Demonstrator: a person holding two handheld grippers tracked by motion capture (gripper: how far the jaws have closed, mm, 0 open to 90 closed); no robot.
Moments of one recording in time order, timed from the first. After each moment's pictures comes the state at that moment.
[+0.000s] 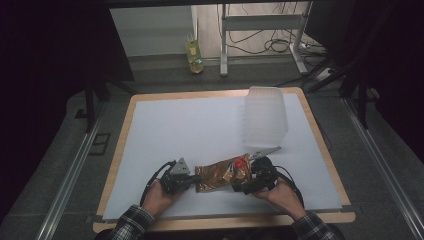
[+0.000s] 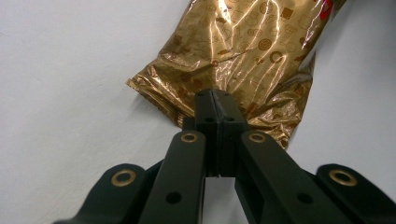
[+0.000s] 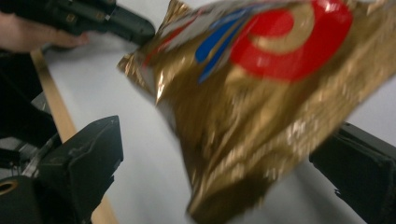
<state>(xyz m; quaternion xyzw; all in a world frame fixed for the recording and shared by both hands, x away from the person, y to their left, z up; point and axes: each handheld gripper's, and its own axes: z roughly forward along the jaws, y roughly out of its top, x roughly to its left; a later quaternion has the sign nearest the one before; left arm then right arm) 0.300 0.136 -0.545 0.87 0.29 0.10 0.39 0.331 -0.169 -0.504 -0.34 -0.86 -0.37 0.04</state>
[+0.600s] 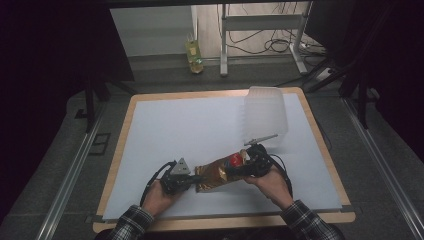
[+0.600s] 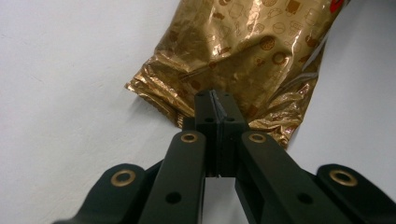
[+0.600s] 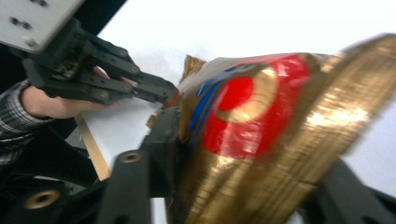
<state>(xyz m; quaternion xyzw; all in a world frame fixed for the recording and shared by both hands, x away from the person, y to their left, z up) 0.299 0.135 -0.544 0.87 0.29 0.10 0.39 0.351 -0.150 -0.480 -0.38 -0.82 -0.41 0.09</state>
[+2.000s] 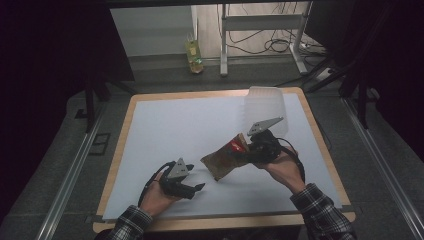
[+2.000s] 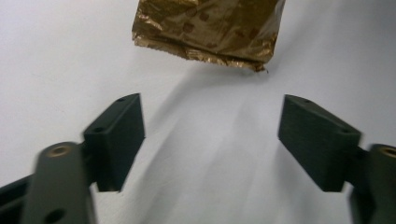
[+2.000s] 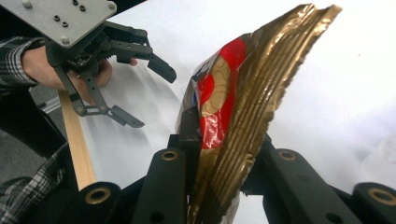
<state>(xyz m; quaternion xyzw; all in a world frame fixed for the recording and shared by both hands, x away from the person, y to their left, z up) 0.292 0.135 -0.538 0.86 0.26 0.15 0.42 0.358 -0.159 -0.412 -0.22 -0.89 -0.40 -0.03</state>
